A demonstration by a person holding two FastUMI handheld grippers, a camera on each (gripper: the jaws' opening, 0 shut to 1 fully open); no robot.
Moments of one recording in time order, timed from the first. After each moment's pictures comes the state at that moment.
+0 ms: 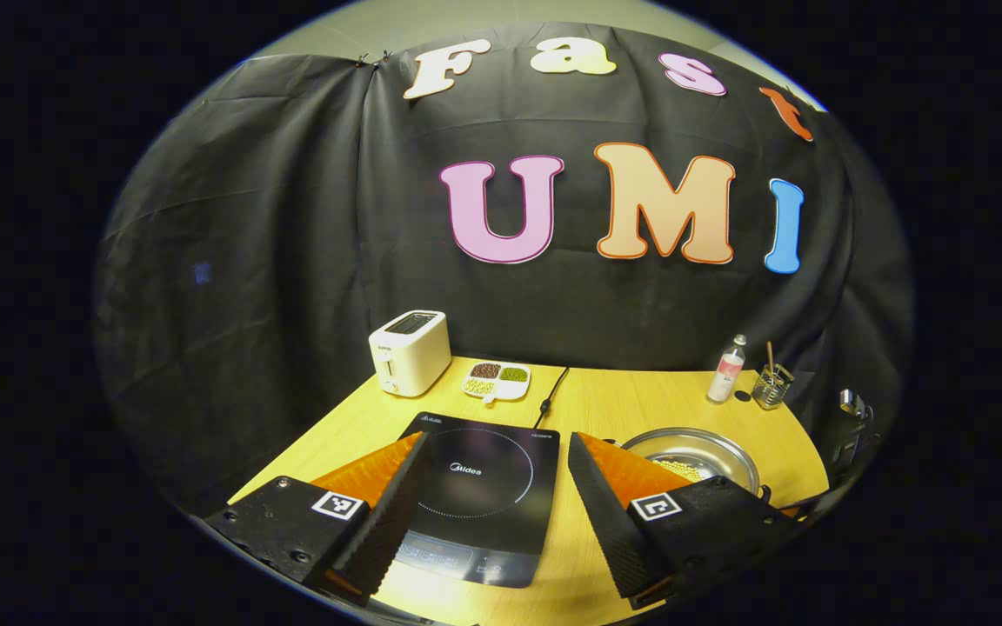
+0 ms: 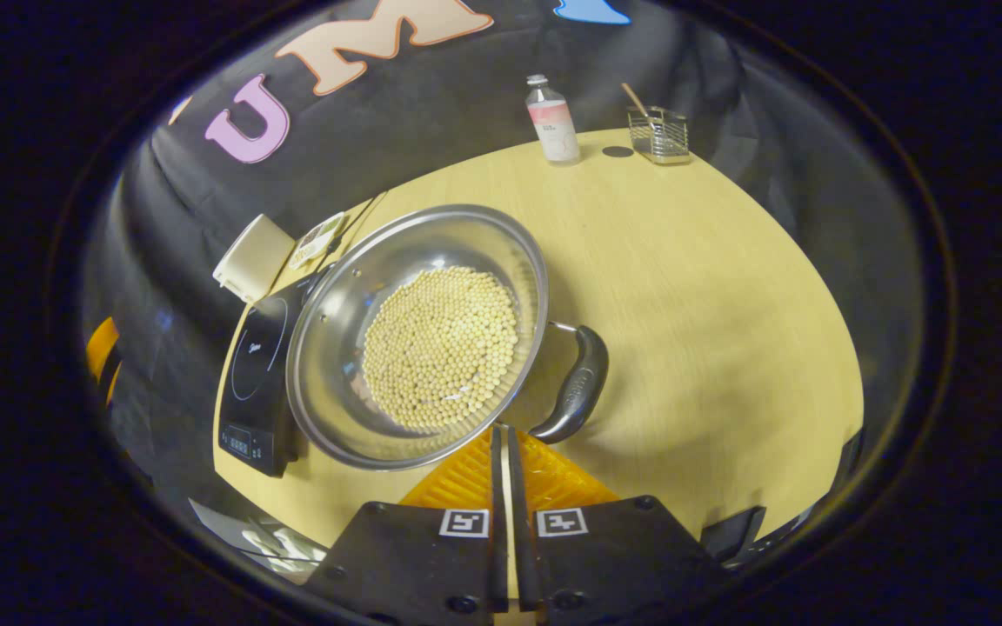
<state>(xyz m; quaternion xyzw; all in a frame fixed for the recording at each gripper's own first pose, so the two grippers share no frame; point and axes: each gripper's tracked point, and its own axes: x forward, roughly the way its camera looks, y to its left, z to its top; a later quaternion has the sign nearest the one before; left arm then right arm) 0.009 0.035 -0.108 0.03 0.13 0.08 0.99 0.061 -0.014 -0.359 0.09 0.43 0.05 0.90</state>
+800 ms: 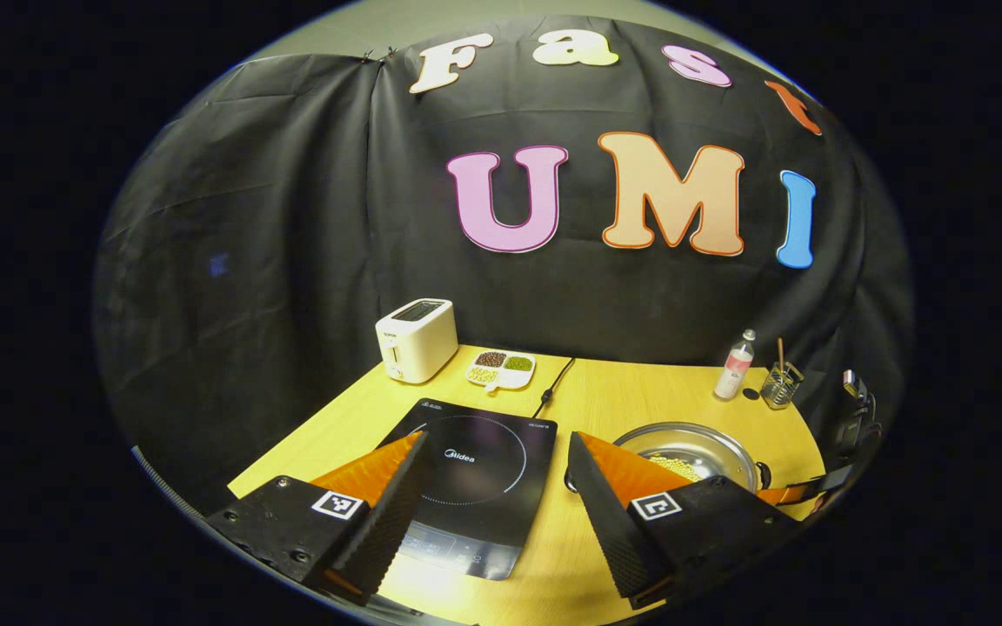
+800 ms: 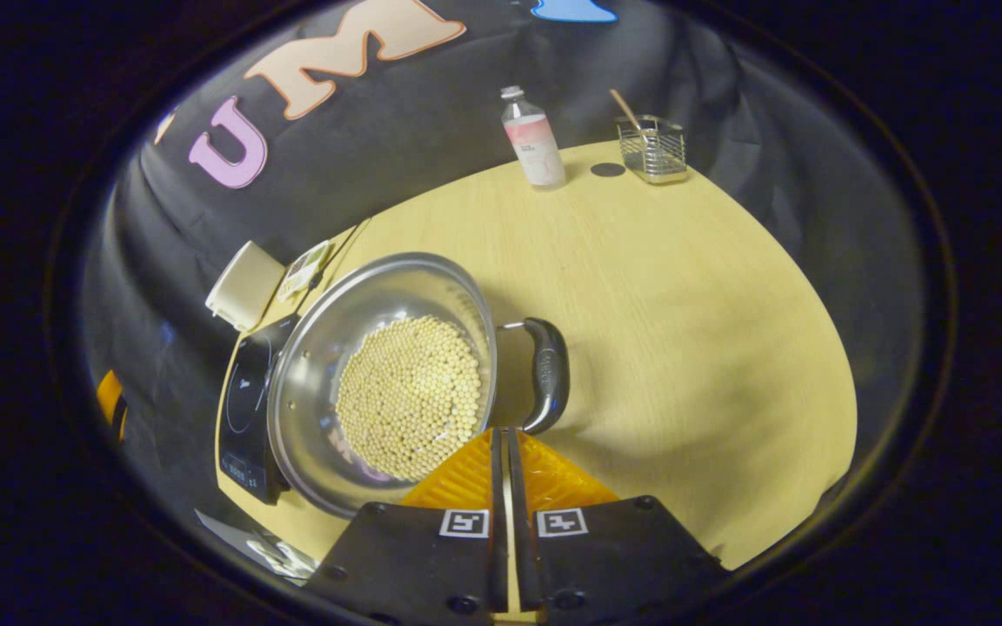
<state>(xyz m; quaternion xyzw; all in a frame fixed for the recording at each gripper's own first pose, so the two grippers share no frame) 0.007 0.013 -0.119 0.03 0.15 0.11 0.98 0.124 -0.043 -0.347 0.12 0.41 0.05 0.90</state>
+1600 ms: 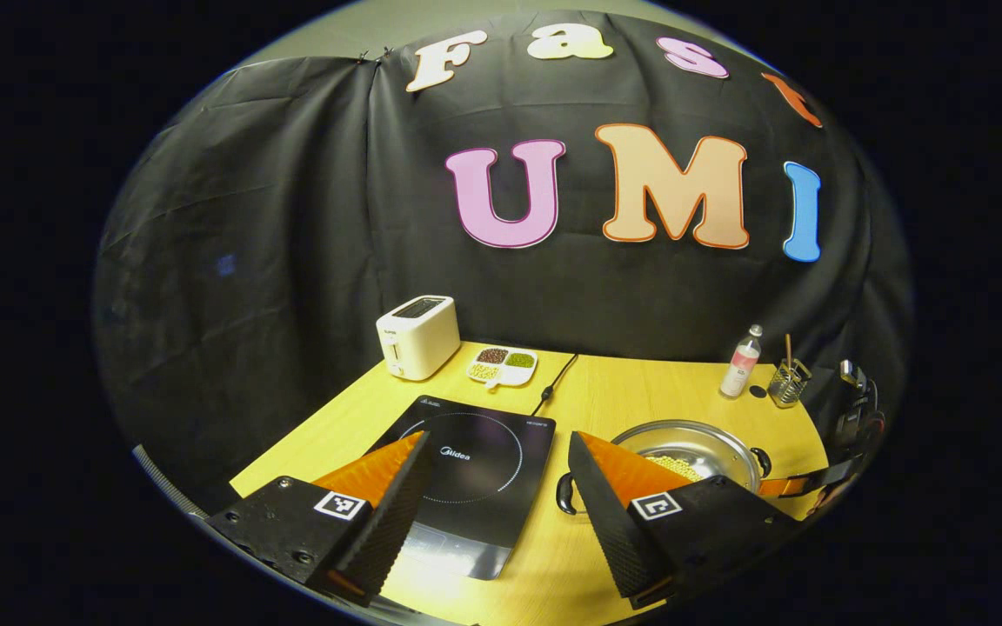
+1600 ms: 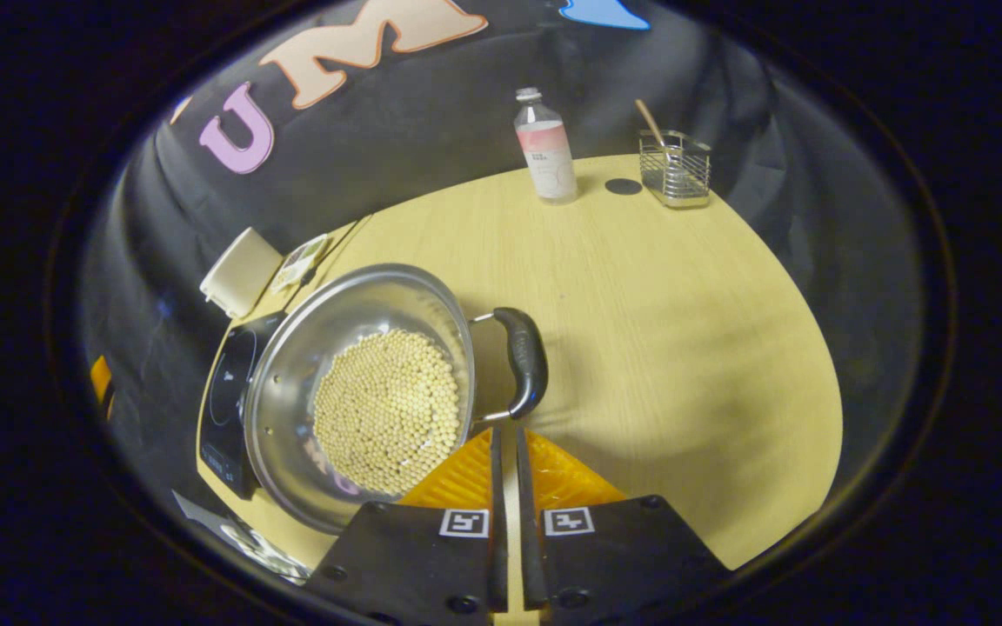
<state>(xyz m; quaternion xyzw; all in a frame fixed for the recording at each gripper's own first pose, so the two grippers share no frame) 0.015 0.001 -0.126 0.03 0.16 0.12 0.98 0.147 -0.055 -0.349 0.06 0.41 0.07 0.91</state>
